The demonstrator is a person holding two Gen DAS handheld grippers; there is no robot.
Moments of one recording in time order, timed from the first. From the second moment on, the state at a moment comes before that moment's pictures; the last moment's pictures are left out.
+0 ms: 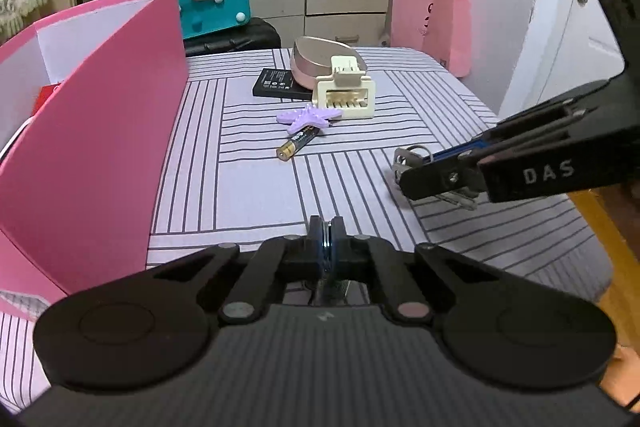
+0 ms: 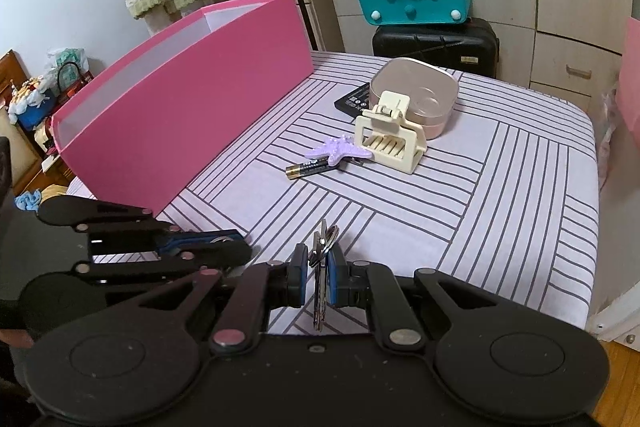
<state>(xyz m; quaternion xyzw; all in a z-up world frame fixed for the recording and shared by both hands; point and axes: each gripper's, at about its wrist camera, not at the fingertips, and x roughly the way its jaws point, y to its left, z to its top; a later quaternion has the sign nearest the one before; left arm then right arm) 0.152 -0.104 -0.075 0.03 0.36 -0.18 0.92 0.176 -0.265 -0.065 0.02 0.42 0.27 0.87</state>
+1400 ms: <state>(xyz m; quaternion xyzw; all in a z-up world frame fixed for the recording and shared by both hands) 0.121 -0.003 0.089 0.07 0.29 -0.22 0.93 0.121 -0.181 0.069 -0.03 0.33 0.30 0.89</state>
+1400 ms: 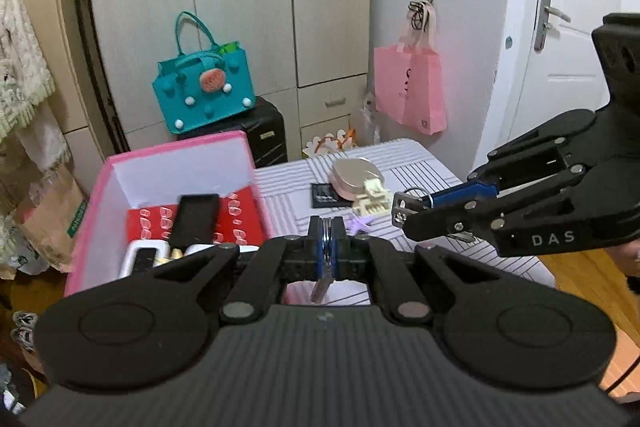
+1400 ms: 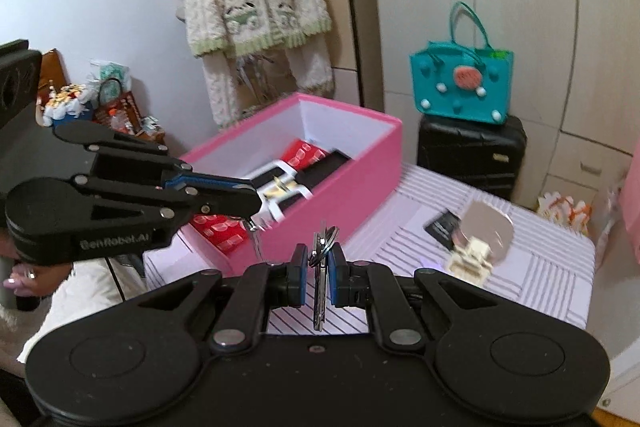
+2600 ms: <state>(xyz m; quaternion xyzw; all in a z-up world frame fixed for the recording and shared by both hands) 0.284 0.091 0.045 0.00 0.38 -0.16 0.91 0.314 -0.045 0.018 -0.06 0.40 0.30 0.87</state>
